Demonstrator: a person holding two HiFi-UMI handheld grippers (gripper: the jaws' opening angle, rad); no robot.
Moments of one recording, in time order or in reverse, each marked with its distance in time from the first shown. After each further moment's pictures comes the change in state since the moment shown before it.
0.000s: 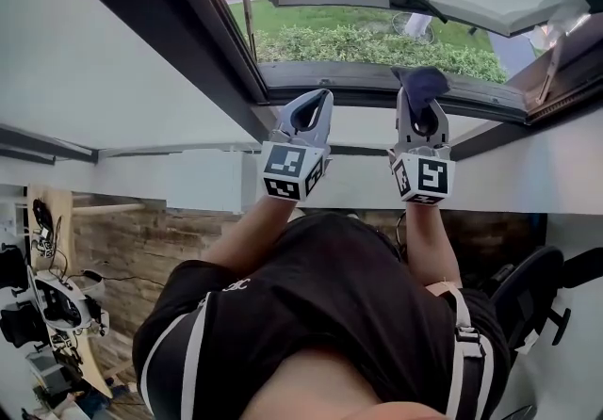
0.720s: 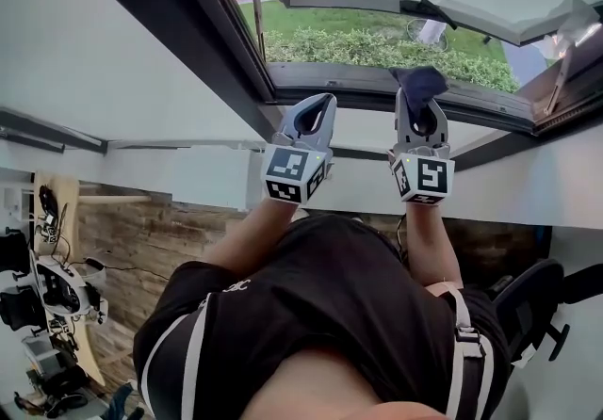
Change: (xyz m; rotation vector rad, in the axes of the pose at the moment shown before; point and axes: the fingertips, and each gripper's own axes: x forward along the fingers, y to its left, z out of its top) left arm -0.005 -0.003 0.000 0.018 0.013 0.027; right arm 0.009 0.006 -0.001 0.036 -0.019 0.054
